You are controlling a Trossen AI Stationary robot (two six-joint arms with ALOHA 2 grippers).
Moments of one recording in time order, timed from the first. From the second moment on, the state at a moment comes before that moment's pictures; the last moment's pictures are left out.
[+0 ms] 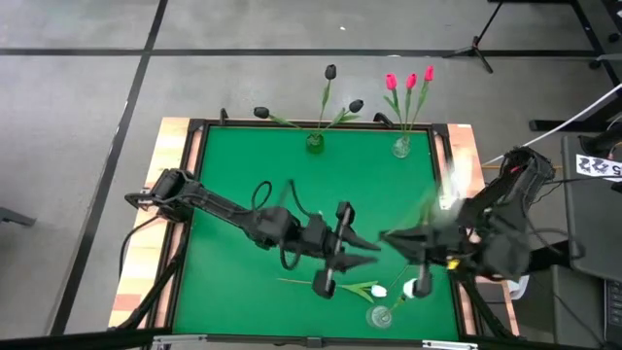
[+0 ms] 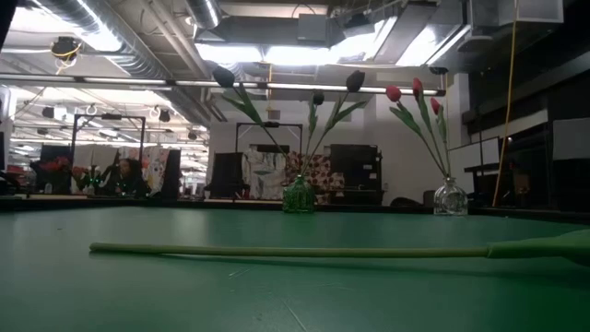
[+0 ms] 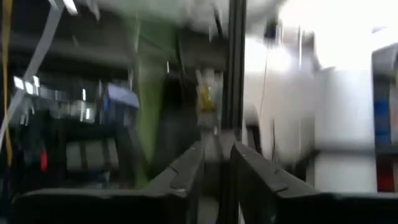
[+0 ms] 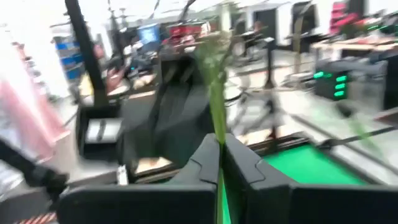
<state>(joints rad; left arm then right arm) -0.34 1.94 1.61 0.83 -0.10 -0.02 0.87 1.31 1.38 -0.06 1.08 0.18</state>
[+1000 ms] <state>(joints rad) -0.37 1.64 1.61 0.12 -0.17 0.08 1.28 1.53 1.42 0.35 1.42 0.09</state>
